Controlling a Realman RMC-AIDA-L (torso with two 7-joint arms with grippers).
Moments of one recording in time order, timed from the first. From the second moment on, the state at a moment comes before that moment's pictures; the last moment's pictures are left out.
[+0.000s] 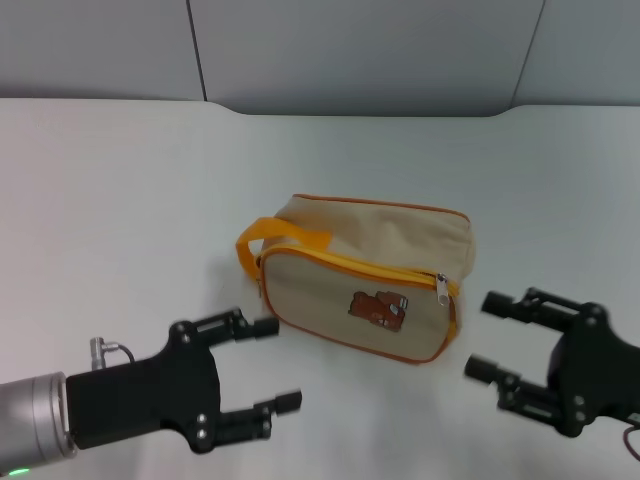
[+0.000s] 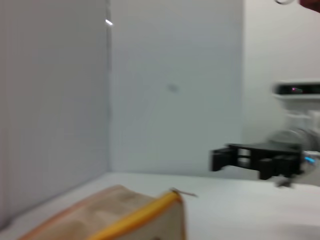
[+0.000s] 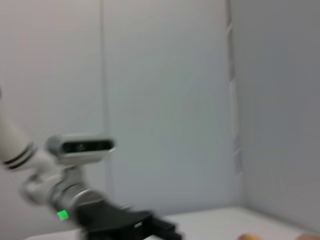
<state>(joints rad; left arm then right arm) -0.47 -2.07 0.28 0.27 2.28 1.75 -0.64 0.38 2.07 -0.45 -0.35 -2.01 -1.85 0.73</state>
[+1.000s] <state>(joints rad) -0.46 -2.07 0.32 0.31 2.27 1.77 -0.67 0.40 2.06 -0.56 -0.38 -2.03 -1.84 0.83</state>
